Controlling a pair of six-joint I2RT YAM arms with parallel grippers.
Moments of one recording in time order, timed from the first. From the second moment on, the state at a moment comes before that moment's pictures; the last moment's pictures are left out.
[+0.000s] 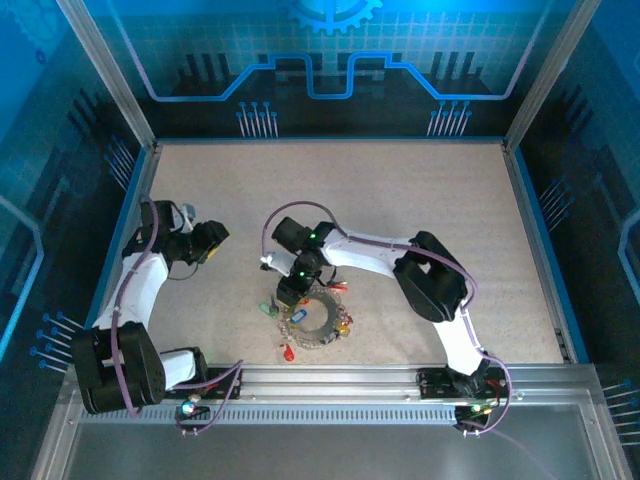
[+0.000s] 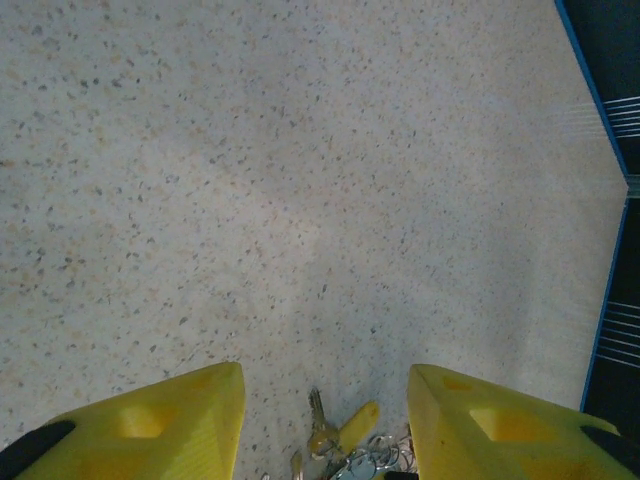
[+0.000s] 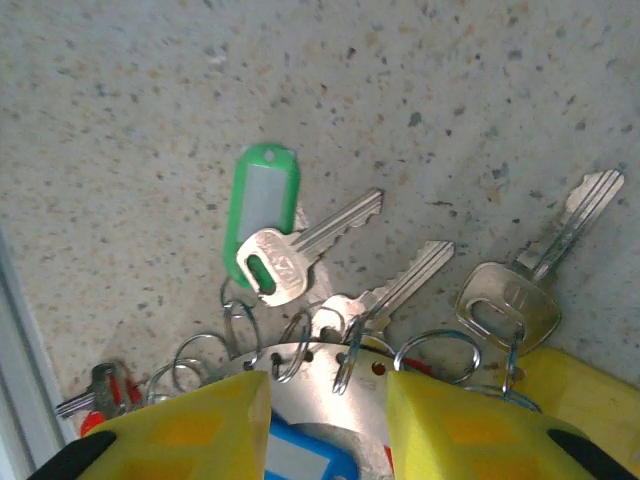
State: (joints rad) left arm 0.23 1.21 0.79 -0.51 0.55 -0.58; right arm 0.94 2.10 1.57 -0.78 -0.39 -0.09
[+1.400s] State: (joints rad) left arm 0.22 1.16 0.73 -0.42 0.62 -0.58; right arm 0.97 2.08 1.53 -0.75 -0.40 -0.07
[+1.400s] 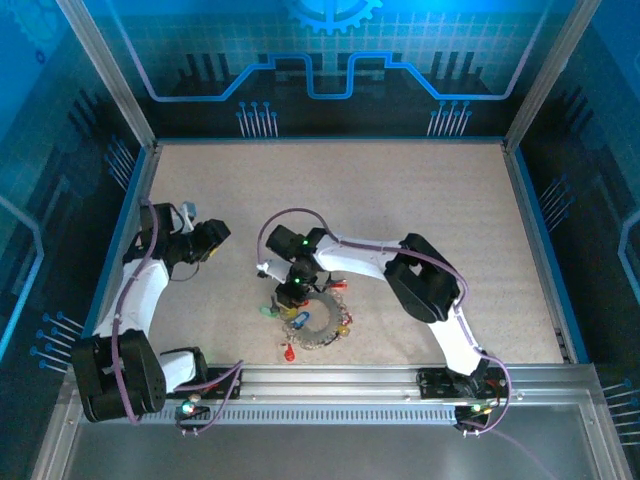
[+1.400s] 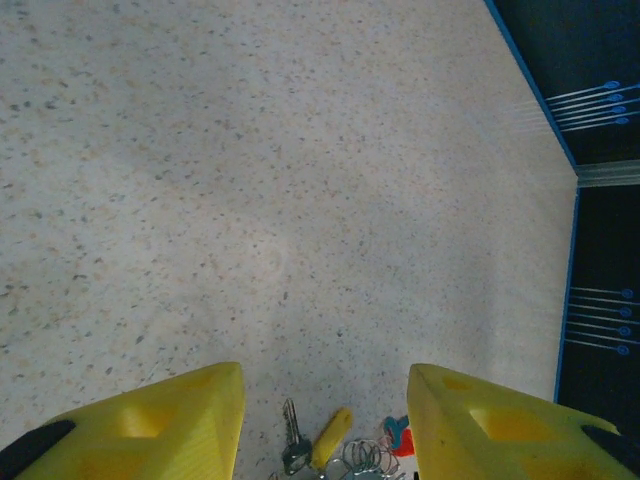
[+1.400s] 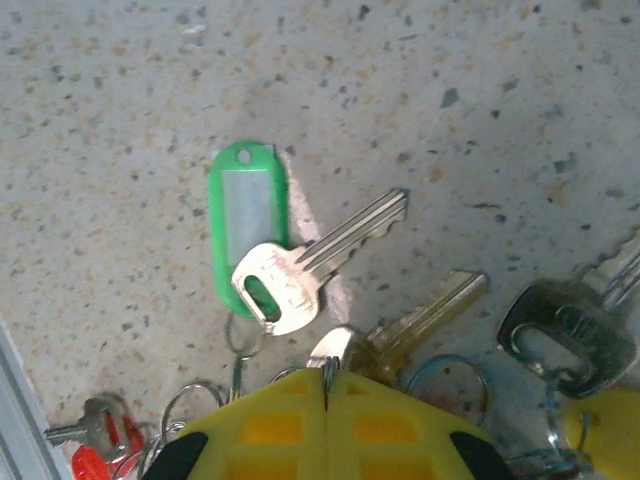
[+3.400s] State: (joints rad) left arm -0.51 0.88 0.69 -0.31 0.69 0.44; right arm 0.72 1.25 0.78 0.06 -0.82 -0.27
